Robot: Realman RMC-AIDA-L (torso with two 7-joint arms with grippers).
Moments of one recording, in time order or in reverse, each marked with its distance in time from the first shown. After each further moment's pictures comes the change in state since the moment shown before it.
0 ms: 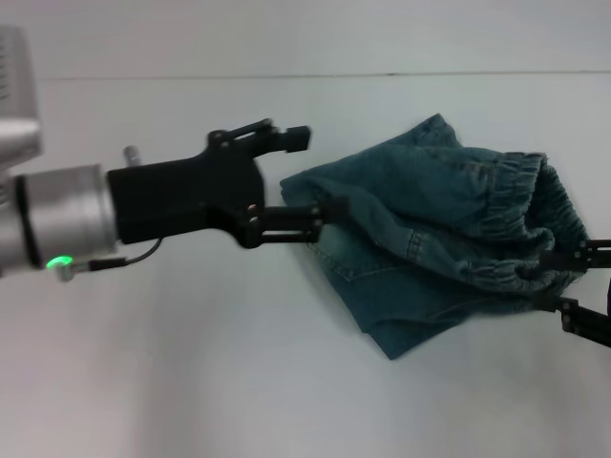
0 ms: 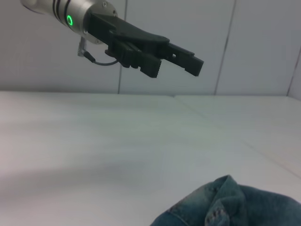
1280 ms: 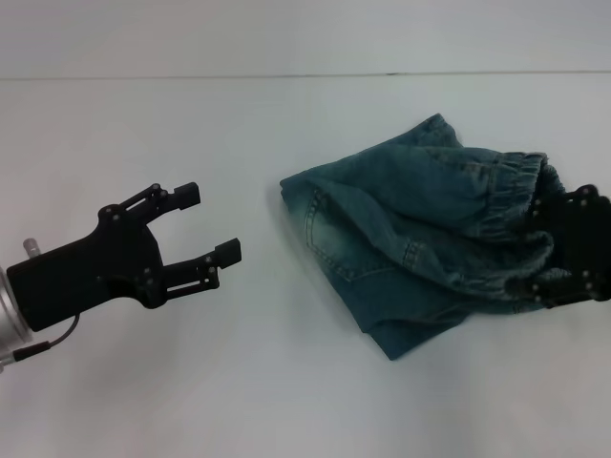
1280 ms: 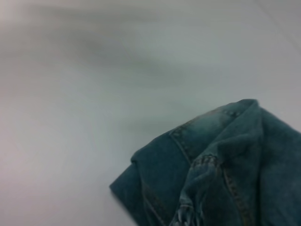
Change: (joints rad) left arm 0.071 0.006 -0.330 -0.326 0.031 0.156 0.285; right arm 0.239 0.000 -0.174 -0.263 -0.404 0.055 0.303
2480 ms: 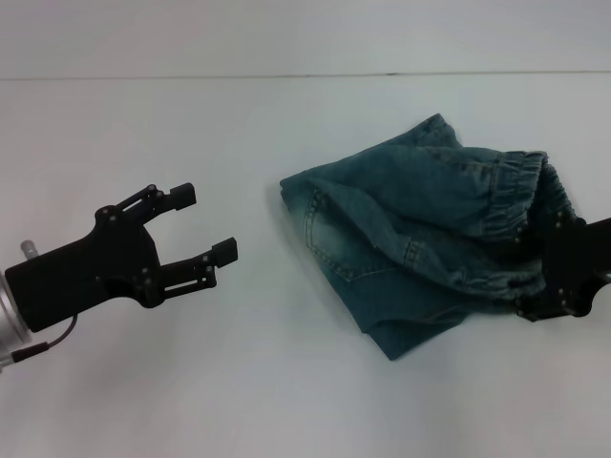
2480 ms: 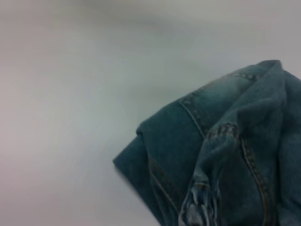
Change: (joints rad) left arm 0.002 0.000 -0.004 -0.008 0.000 -0.015 0.009; right arm -0.002 0.010 -0.136 0.039 -0.068 0.117 0.076
